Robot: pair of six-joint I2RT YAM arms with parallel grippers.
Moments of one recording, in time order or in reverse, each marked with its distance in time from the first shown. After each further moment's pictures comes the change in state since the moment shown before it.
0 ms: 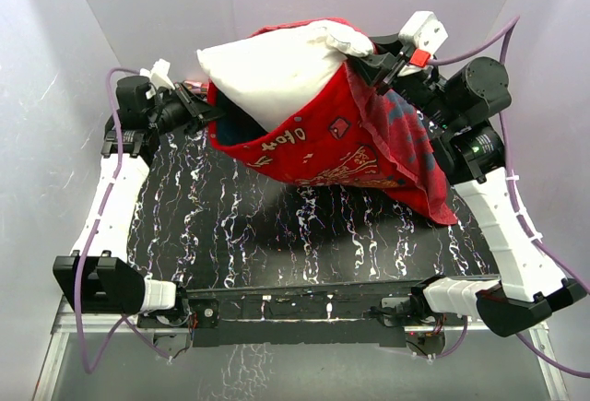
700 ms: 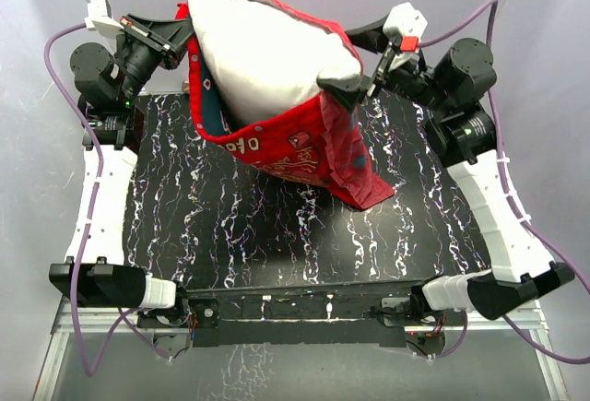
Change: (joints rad) left arm 0.006 0.039 0.274 0.542 -0.076 -0.558; right arm -0.045 0.114 0.094 -0.087 -0.209 0.095
